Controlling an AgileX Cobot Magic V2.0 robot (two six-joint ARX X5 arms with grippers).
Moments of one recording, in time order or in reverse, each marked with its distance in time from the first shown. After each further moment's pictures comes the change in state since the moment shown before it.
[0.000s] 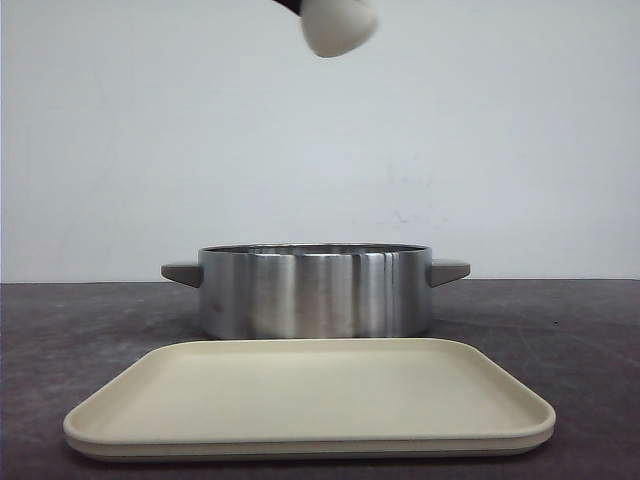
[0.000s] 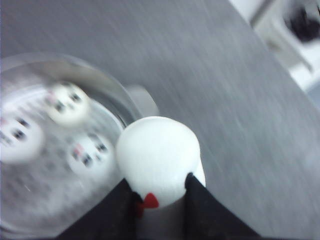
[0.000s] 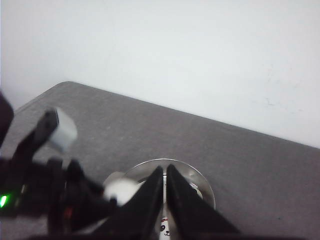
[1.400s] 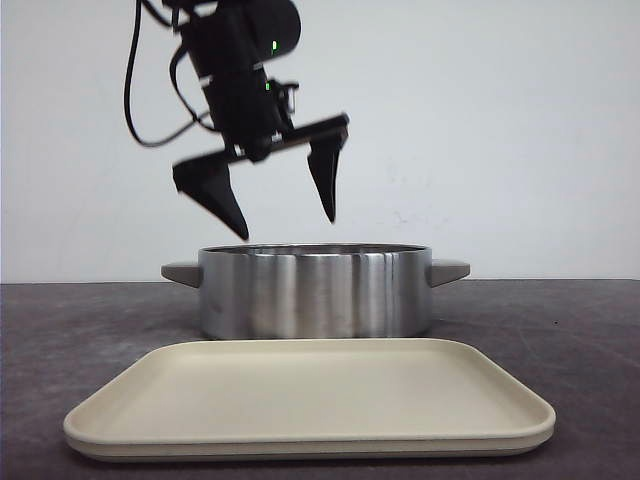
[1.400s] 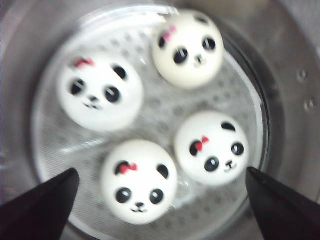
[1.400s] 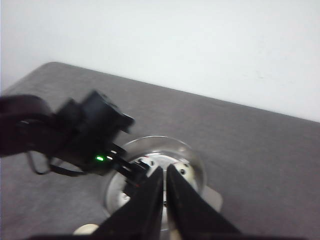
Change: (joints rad) left arm 0.174 0.440 0.186 -0.150 -0.056 0.012; right arm 0.000 0.000 -0.009 -0.093 0.059 0.051
